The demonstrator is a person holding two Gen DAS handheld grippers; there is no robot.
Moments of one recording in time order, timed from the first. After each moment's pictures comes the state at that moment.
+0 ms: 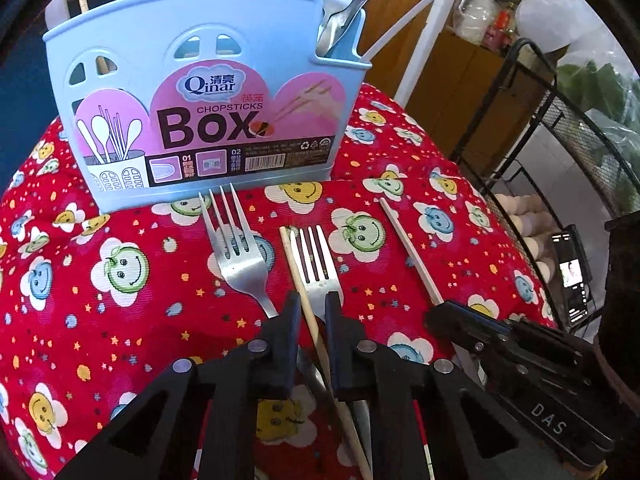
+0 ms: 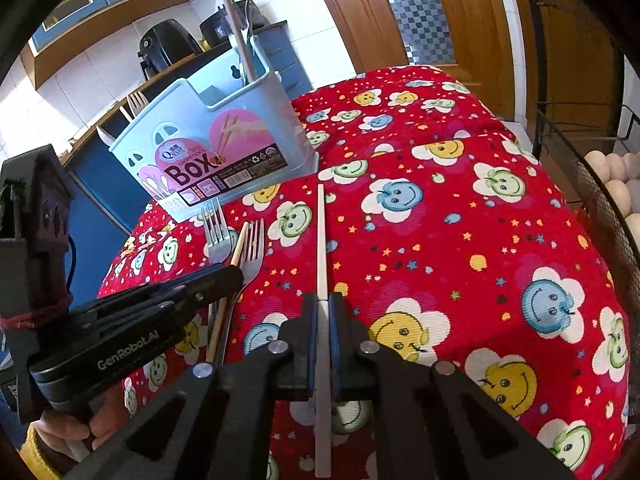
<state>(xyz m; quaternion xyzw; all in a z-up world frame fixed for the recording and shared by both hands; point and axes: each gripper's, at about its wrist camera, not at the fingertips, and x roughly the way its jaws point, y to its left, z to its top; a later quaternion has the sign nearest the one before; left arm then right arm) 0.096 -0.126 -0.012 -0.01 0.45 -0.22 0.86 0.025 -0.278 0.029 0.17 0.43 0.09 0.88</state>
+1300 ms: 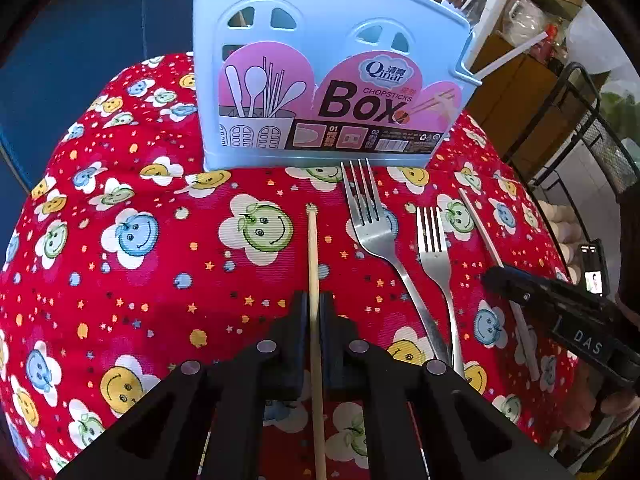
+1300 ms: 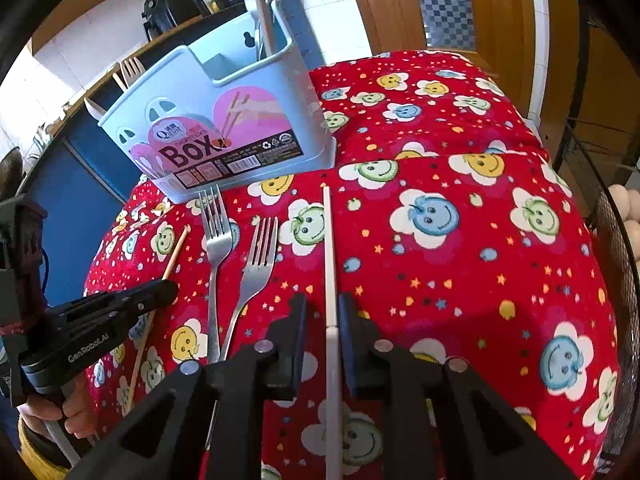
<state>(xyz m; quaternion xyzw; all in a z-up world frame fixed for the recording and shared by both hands) 0.097 -0.050 -0.015 -0.03 0.49 -0.15 0.86 0.061 -0.262 0.033 0.12 0.49 0.10 0.86</state>
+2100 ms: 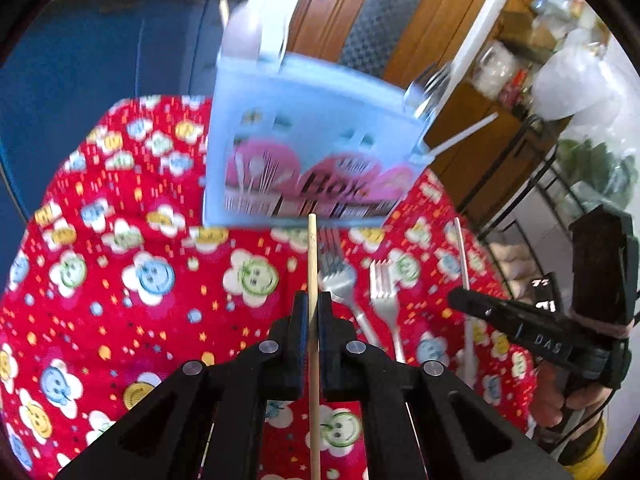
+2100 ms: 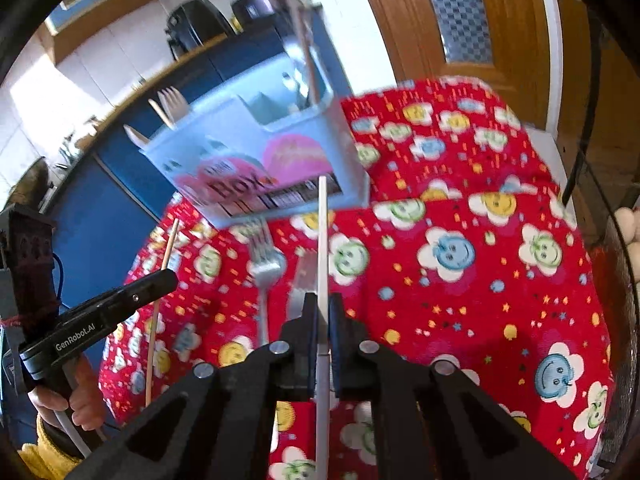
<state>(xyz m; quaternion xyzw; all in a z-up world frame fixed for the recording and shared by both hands) 0.081 -0.023 0.037 -0.09 0.42 -0.21 0.88 0.051 -0.259 0.071 0.14 0.44 0.14 0.87</state>
